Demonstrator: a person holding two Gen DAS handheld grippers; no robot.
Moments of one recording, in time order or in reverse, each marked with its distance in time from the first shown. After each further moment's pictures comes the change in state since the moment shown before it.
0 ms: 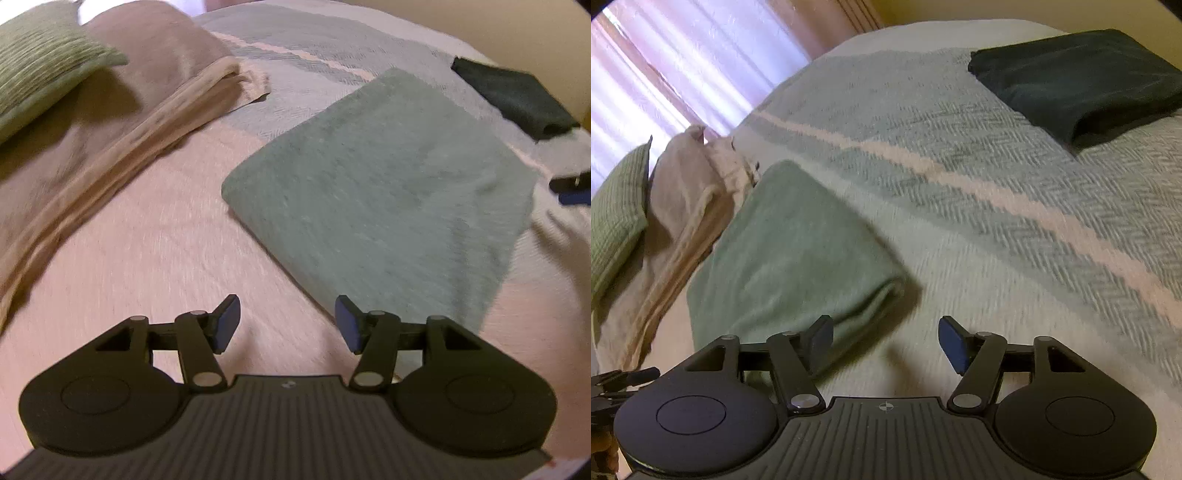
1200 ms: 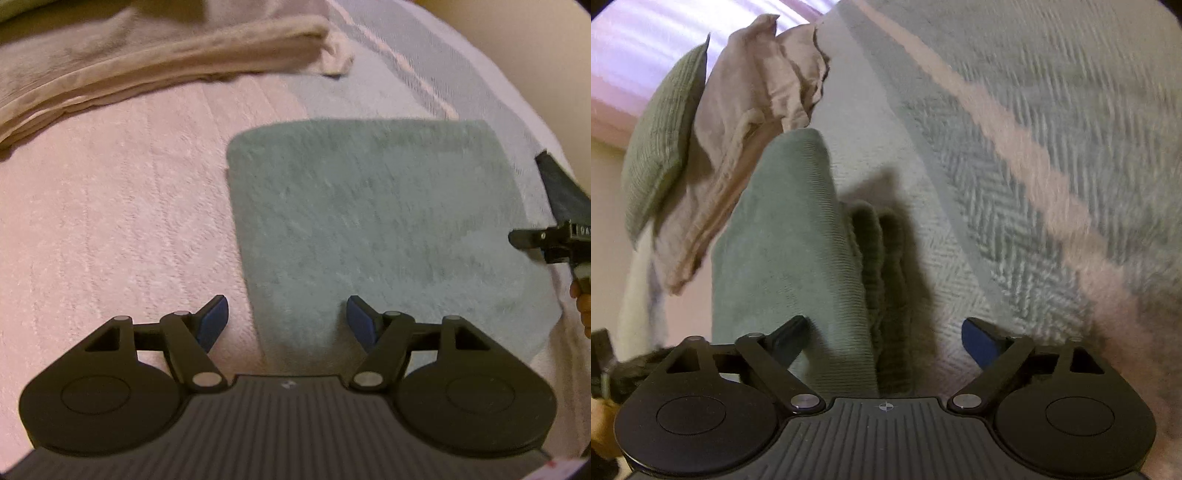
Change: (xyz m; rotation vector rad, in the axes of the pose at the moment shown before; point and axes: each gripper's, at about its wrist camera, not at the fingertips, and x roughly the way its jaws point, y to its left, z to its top) left arm 0.062 -0.016 0.022 -0.497 0.087 0.043; right arm 0.184 -0.027 0.140 -0.227 0.454 0.408
